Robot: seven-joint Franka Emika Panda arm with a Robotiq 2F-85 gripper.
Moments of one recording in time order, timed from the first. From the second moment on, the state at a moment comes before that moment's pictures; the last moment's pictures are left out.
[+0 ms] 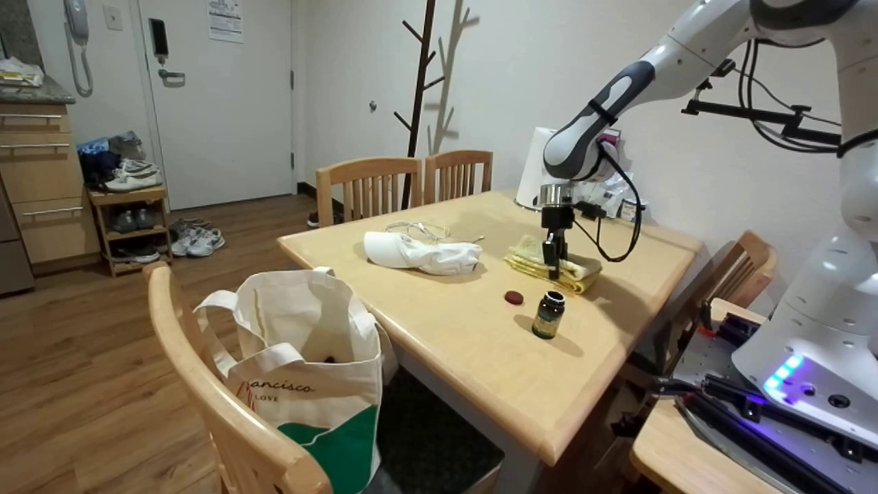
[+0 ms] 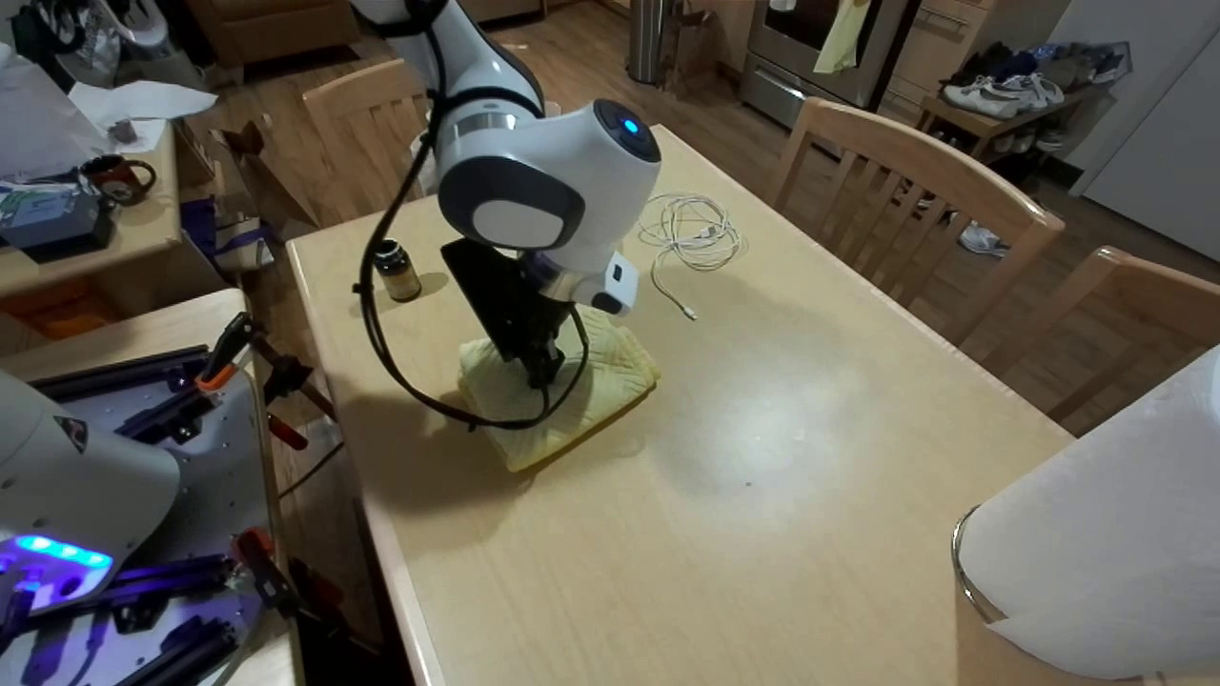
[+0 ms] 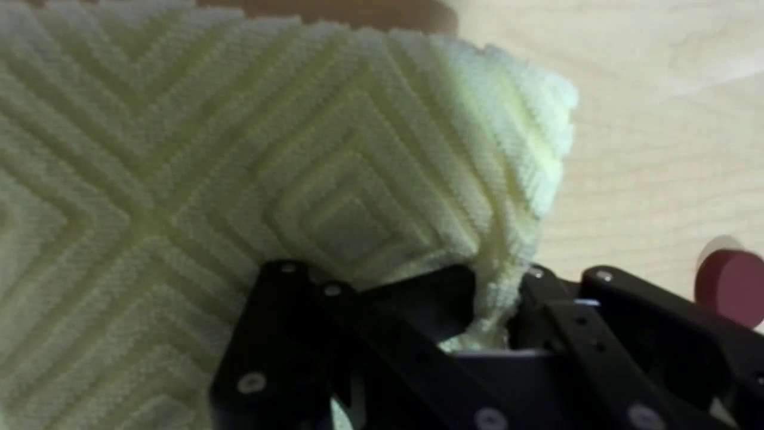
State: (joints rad) arm -0.22 0.49 0.11 -2.21 0.20 2.30 -0.39
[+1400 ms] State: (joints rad) arm -0.16 0.48 -0.05 -2.44 0.14 3.00 -0.25
